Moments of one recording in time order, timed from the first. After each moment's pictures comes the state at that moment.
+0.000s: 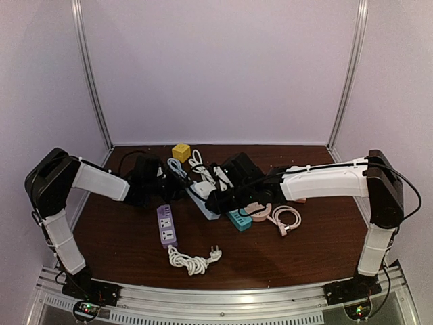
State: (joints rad) left arm -0.55 1.81 0.87 0.42 0.33 -1.38; right arm 0.98 1.85 1.32 -0.21 -0.05 0.52
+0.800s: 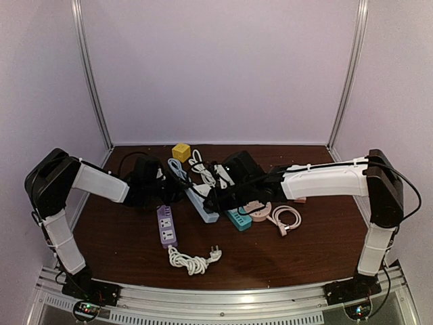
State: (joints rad) left arm -0.55 1.81 0.85 0.43 0.33 -1.35; right arm 0.97 1.85 1.32 -0.18 -0.11 0.57
